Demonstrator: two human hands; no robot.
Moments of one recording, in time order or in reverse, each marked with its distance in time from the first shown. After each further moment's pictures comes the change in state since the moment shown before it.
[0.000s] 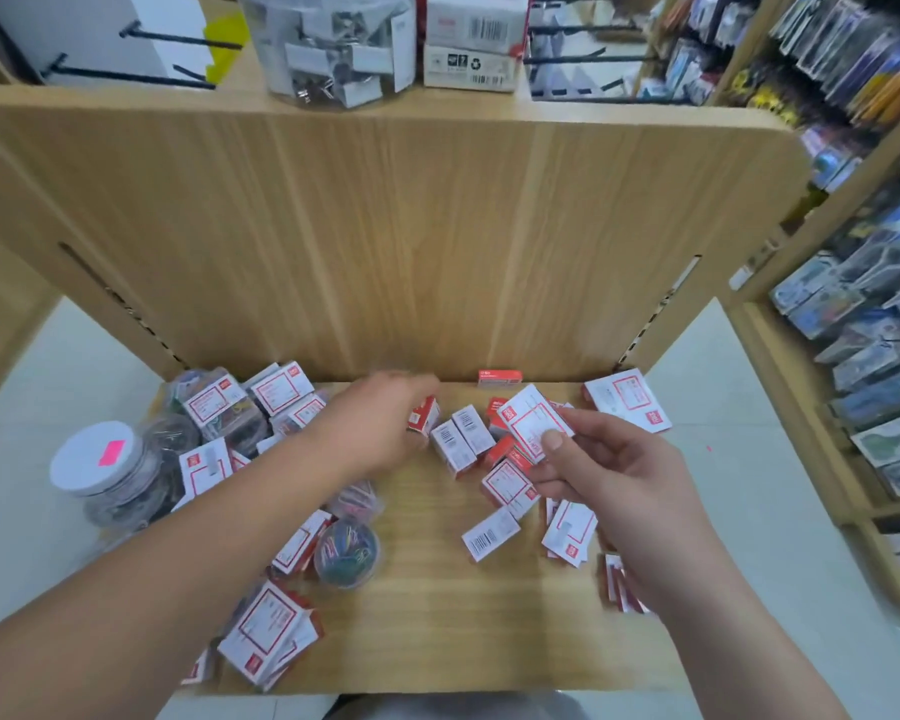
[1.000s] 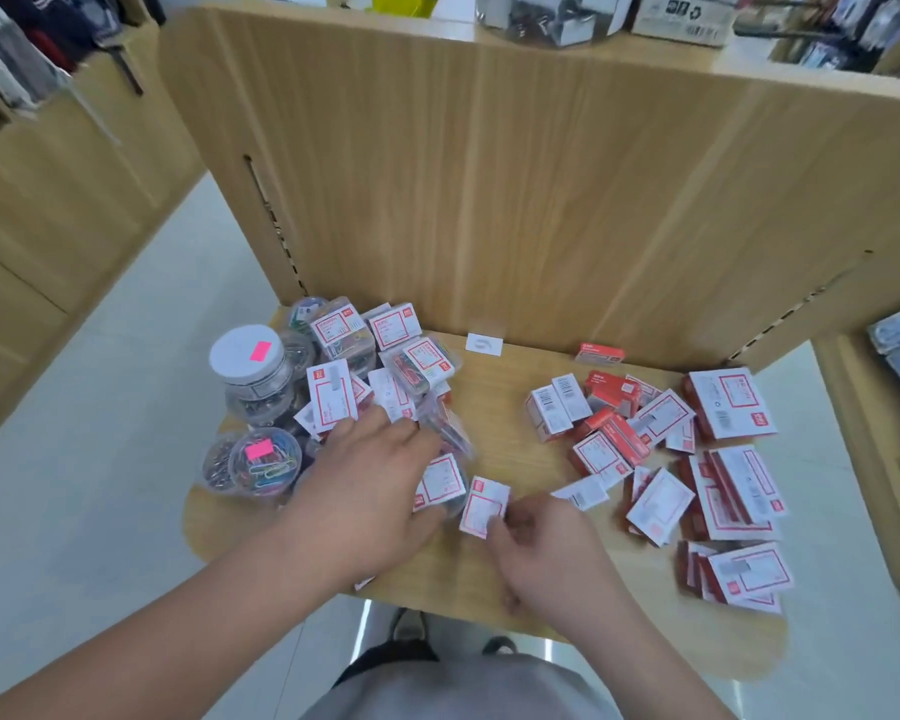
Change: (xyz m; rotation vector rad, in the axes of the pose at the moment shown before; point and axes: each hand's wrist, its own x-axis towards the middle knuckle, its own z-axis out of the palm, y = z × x) left_hand -0.159 -0.019 0.015 0.185 0.115 -0.111; right_hand -0.041 0.079 0.094 -0.833 -0.312 0.104
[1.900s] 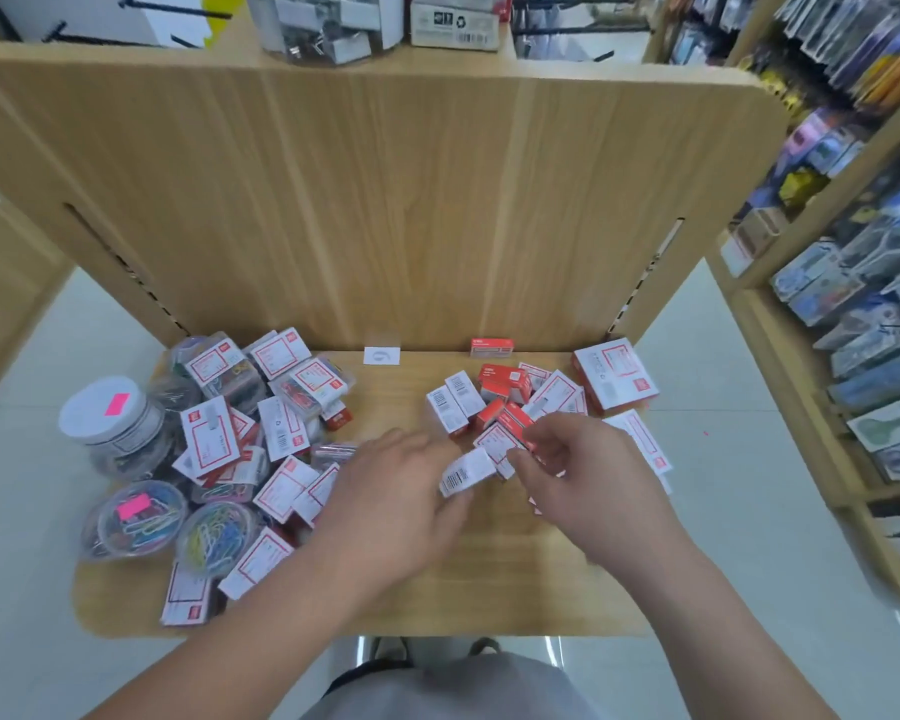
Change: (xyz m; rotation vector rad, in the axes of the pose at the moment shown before) left_hand 0.050 0.096 0.016 -0.189 0.041 0.096; right_hand -0.004 0.037 -0.110 -0.151 0.391 -0.150
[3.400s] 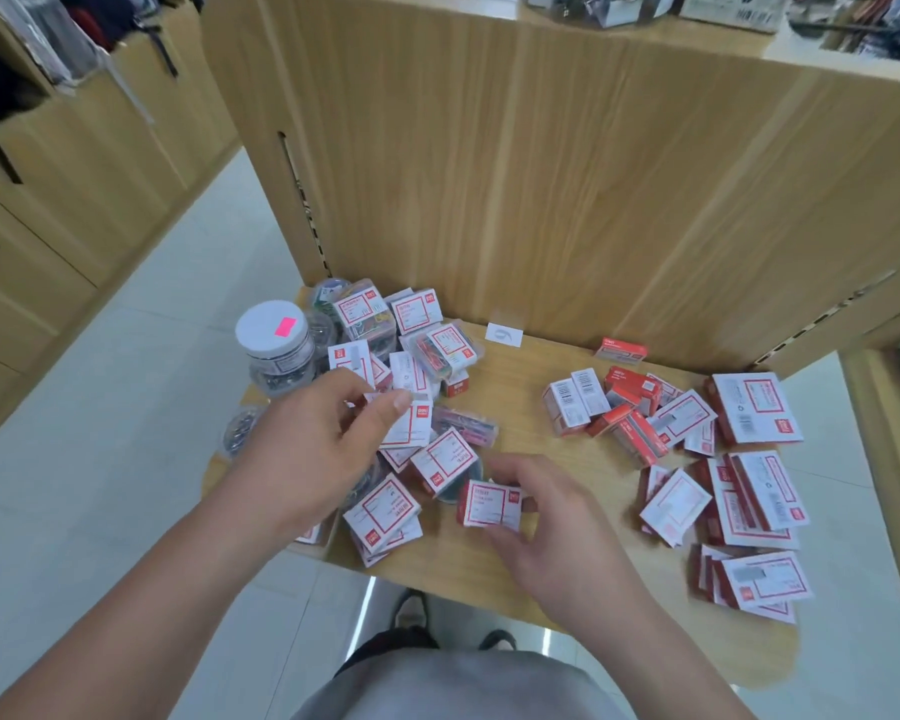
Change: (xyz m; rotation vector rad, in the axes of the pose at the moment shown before) left_hand -0.080 -0.096 -0.072 -0.456 0.219 -0.646; right_hand -0.030 -0.052 0.094 0.130 -0.291 -0.307
